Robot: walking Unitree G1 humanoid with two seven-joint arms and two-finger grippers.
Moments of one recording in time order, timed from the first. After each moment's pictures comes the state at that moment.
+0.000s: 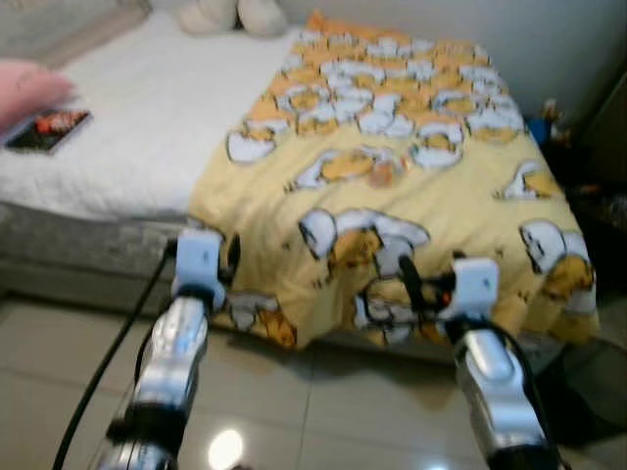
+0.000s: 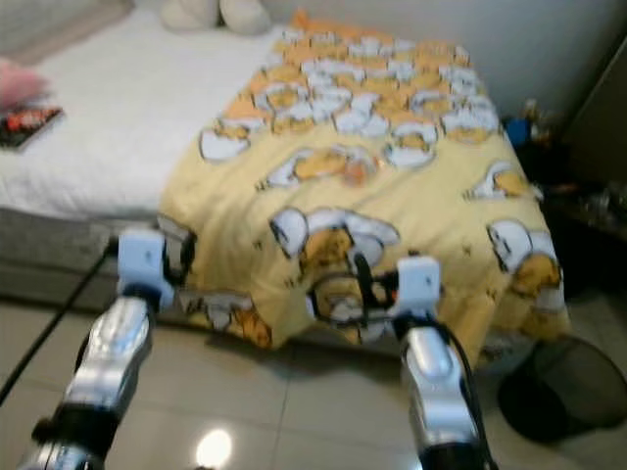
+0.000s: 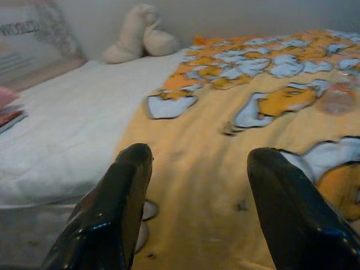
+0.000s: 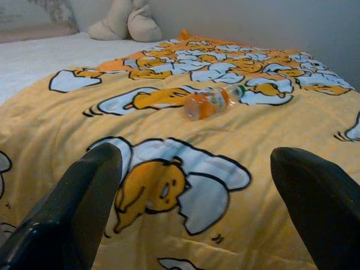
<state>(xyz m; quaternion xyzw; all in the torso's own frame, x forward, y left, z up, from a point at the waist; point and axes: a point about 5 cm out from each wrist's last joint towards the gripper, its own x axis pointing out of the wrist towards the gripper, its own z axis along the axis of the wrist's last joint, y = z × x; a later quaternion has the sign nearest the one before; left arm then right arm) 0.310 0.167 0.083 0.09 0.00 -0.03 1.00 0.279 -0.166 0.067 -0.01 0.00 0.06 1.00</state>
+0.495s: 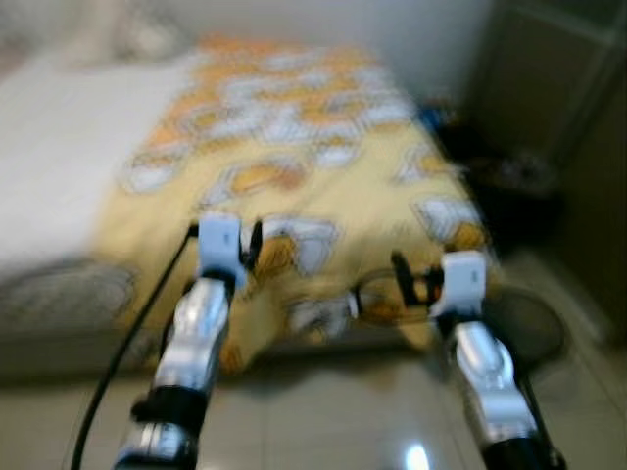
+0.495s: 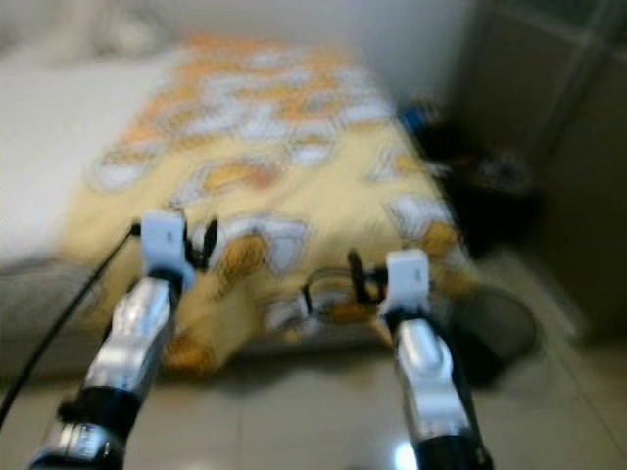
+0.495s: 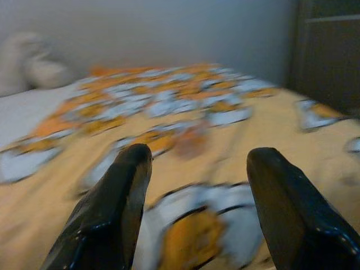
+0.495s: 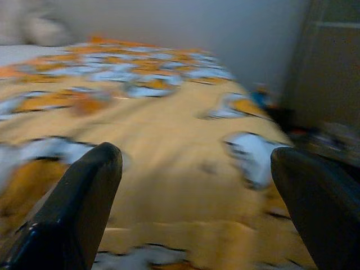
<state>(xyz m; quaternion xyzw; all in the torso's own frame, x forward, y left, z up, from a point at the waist) 0.321 0.141 0.093 0.05 -0.01 -0.05 1.00 0.281 -0.166 0.064 -0.03 0.02 0.05 1.00</state>
